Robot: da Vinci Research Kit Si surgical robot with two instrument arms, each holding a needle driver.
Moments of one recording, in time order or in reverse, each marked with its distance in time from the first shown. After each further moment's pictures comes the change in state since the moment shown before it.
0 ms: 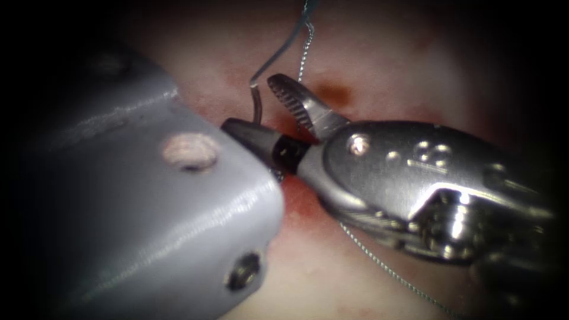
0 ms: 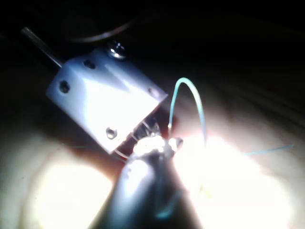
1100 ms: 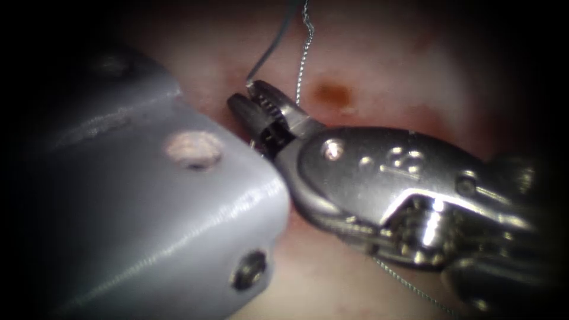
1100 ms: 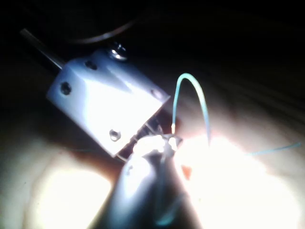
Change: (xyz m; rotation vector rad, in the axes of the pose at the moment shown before) right arm -0.001 0.000 0.001 -0.121 0.004 0.027; left arm 0.000 0.000 0.000 -0.007 -0.018 0.023
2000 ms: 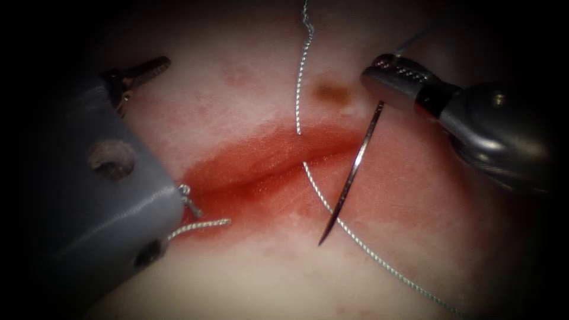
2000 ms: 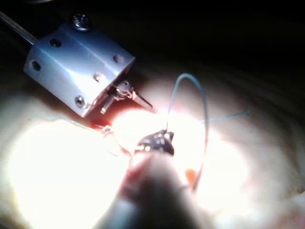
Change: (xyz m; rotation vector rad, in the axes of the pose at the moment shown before) right arm -0.001 0.012 -0.003 0.274 0.064 -0.064; left arm -0.002 0.007 -0.005 0.019 -0.089 0.800
